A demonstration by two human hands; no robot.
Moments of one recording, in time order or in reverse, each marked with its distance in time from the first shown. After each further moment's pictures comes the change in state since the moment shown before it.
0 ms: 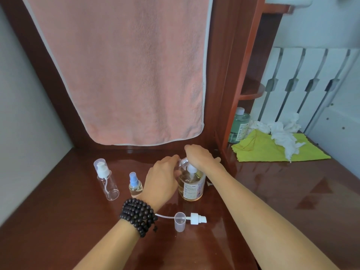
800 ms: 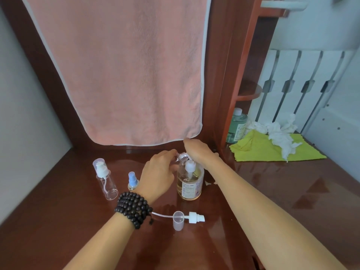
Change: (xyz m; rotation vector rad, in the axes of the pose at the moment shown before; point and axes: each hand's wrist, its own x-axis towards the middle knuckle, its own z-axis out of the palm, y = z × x) left_hand 0.010 -0.003 -0.013 -0.054 0.024 0.051; right_hand 0.003 -0.006 -0.013 0.064 0.028 0.037
